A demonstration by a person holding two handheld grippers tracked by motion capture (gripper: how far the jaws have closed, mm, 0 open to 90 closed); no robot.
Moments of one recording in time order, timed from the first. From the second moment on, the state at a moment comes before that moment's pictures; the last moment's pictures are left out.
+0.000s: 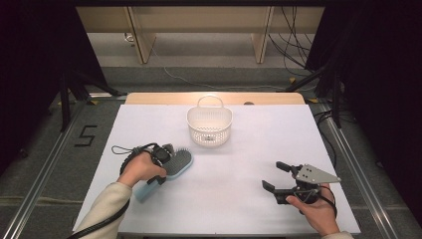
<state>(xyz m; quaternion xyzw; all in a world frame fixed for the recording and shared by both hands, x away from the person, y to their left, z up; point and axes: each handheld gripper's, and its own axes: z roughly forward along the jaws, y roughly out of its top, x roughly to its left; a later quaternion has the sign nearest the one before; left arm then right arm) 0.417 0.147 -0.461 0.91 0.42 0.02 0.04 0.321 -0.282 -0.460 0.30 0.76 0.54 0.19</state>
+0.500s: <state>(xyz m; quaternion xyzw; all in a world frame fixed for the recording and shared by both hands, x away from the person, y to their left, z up) 0.416 0.147 -0.461 0.91 0.42 0.02 0.04 0.321 -0.282 -0.460 0.30 0.76 0.54 0.19</state>
